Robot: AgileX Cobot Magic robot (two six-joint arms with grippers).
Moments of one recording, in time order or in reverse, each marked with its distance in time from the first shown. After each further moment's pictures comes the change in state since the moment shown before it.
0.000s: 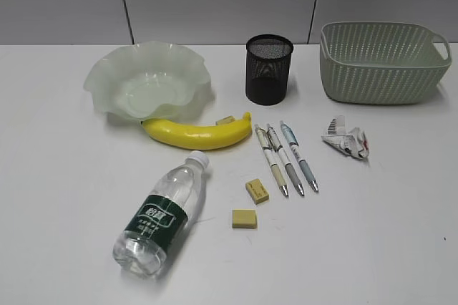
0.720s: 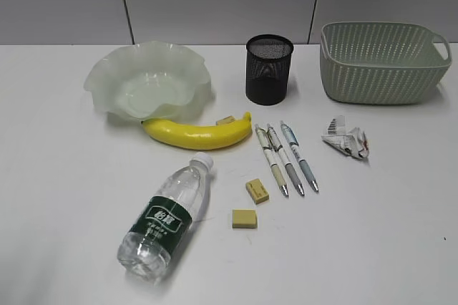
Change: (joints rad) left arm 0.000 0.299 -0.023 -0.298 -0.337 0.260; right arm 0.000 0.000 0.000 -0.001 0.000 0.000
